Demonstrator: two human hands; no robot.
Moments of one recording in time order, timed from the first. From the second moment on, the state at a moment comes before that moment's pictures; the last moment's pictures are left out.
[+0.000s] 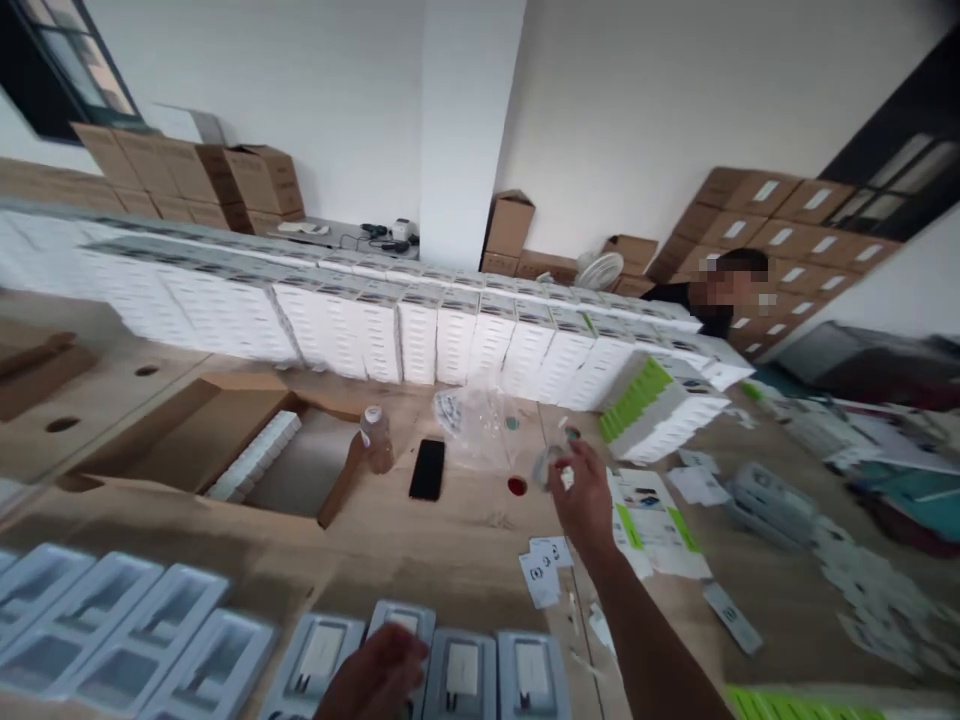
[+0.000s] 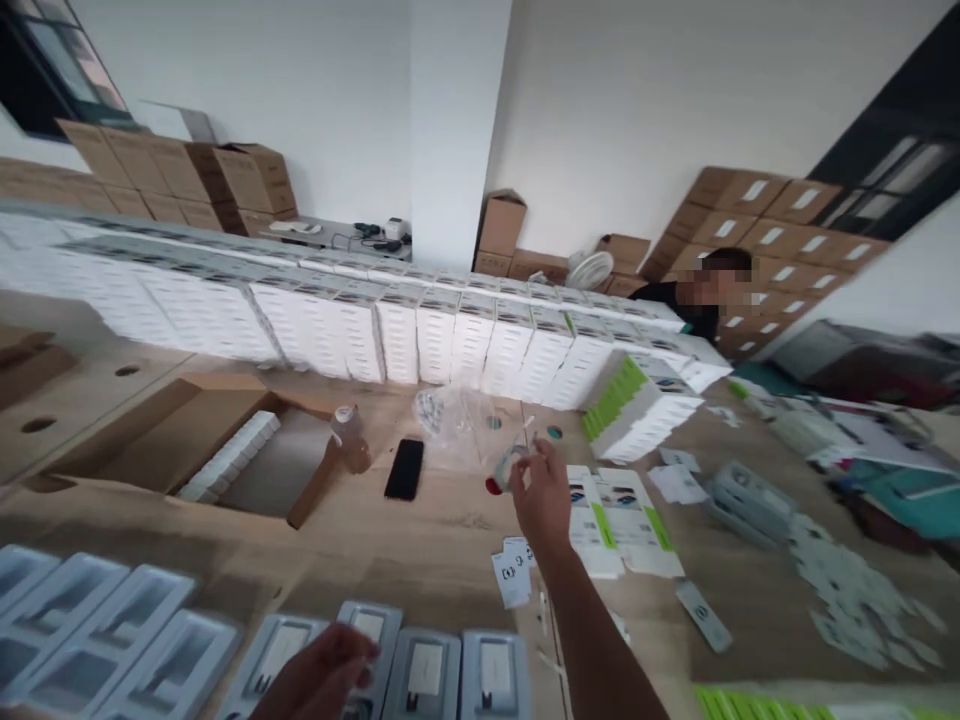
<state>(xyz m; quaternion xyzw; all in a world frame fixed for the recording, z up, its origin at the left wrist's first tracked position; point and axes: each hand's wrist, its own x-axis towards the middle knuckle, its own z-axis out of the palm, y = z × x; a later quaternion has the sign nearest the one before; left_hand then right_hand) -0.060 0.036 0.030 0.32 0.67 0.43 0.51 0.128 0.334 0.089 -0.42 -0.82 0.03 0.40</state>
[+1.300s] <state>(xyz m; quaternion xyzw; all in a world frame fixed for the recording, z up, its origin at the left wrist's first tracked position) 0.003 0.013 0.035 0.53 0.54 0.38 0.54 0.167 0.063 0.059 -0.48 -0.81 0.29 0.20</state>
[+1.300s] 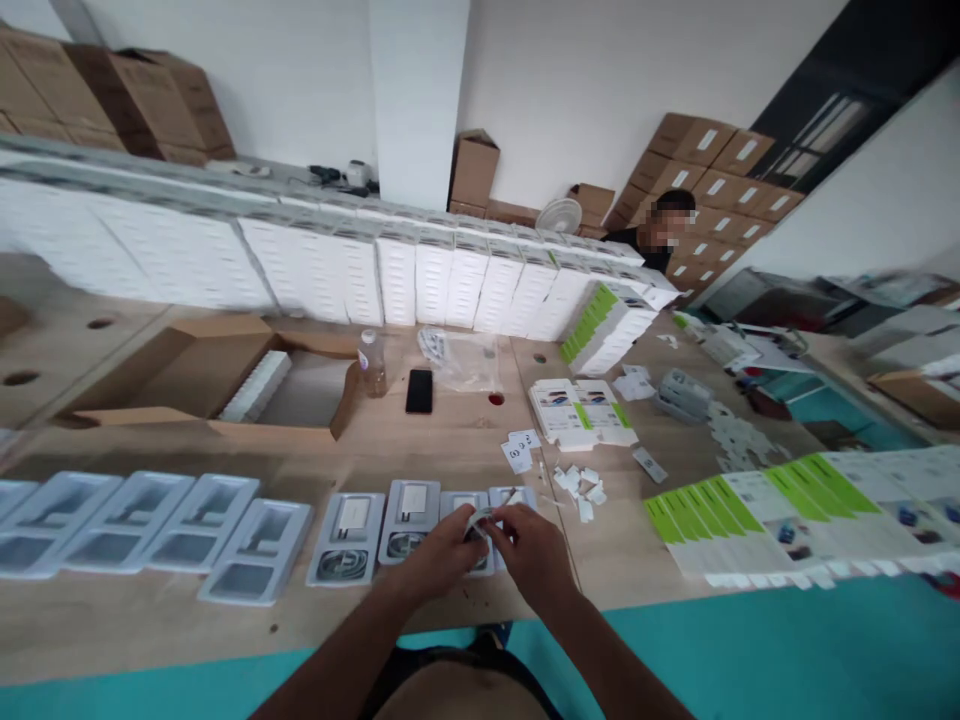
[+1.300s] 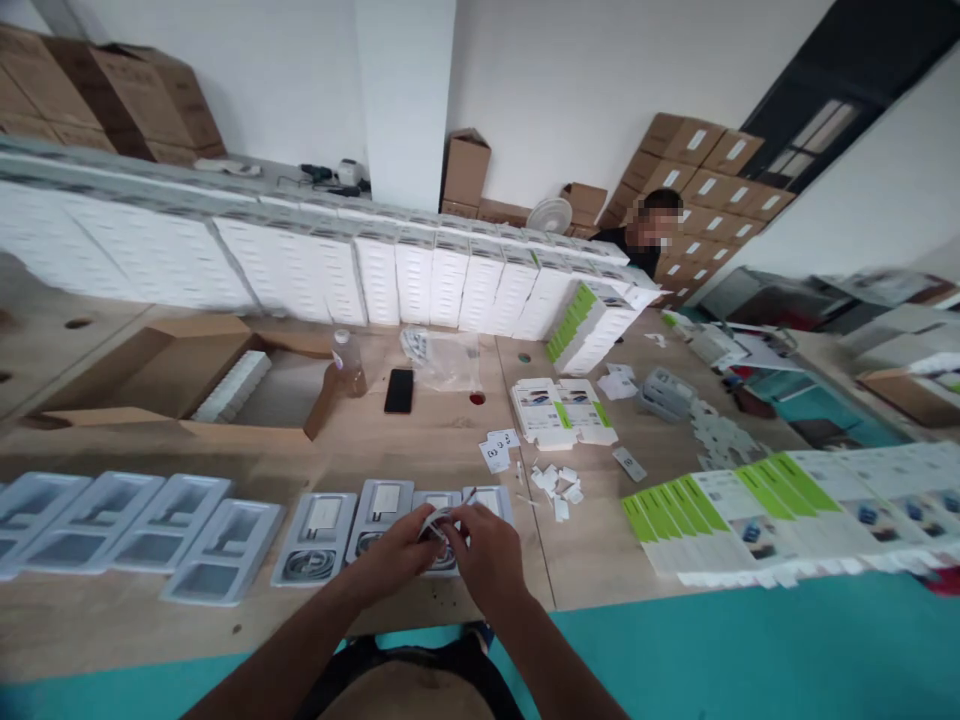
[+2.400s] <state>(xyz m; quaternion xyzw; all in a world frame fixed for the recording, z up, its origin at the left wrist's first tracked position) 0.050 0.058 0.033 0.62 0.68 0.24 0.31 0.205 0.106 0.050 -0.50 -0.73 0.40 0.25</state>
